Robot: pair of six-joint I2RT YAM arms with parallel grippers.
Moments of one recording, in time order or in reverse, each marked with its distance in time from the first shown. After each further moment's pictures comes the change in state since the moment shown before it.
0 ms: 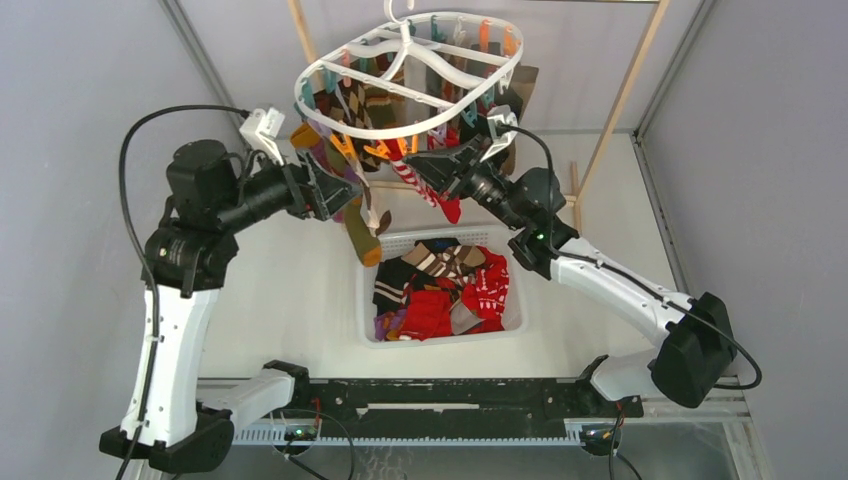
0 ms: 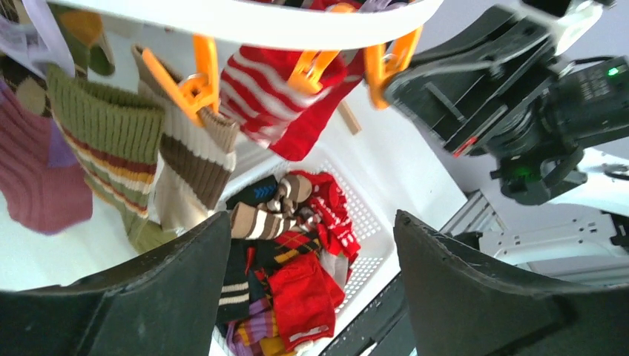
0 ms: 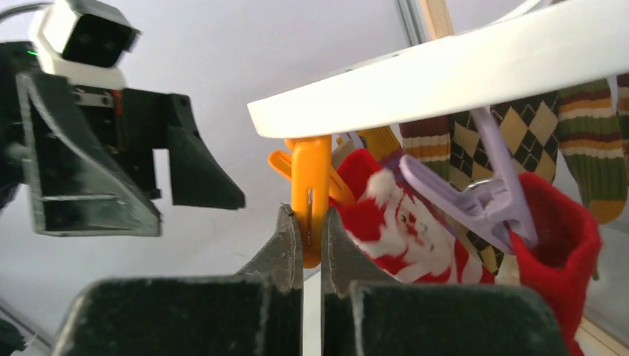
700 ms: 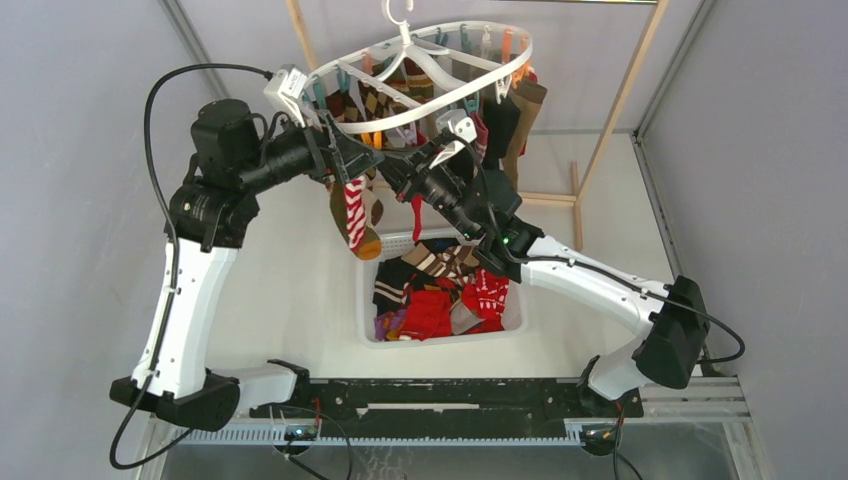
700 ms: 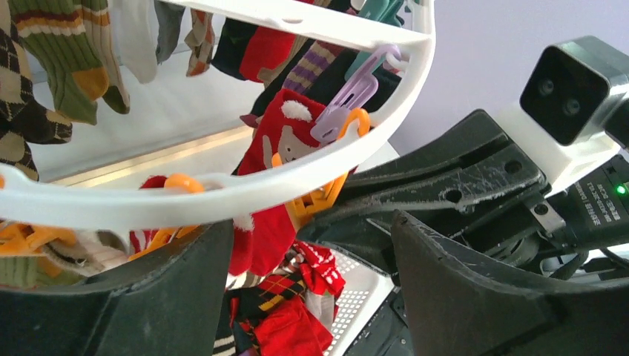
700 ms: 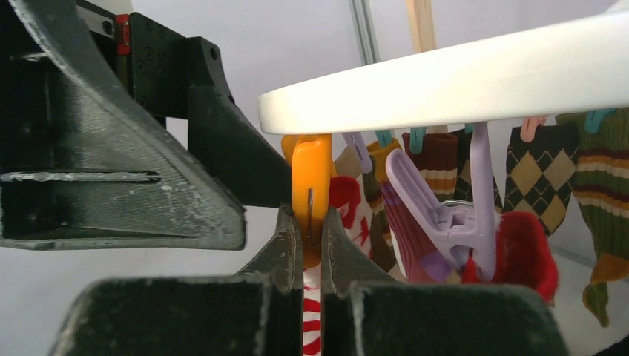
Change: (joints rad) left arm -0.070 0.180 0.176 0.083 0.007 -0.047; right arm 0.234 0.124 0.208 -0.142 0.350 -0.310
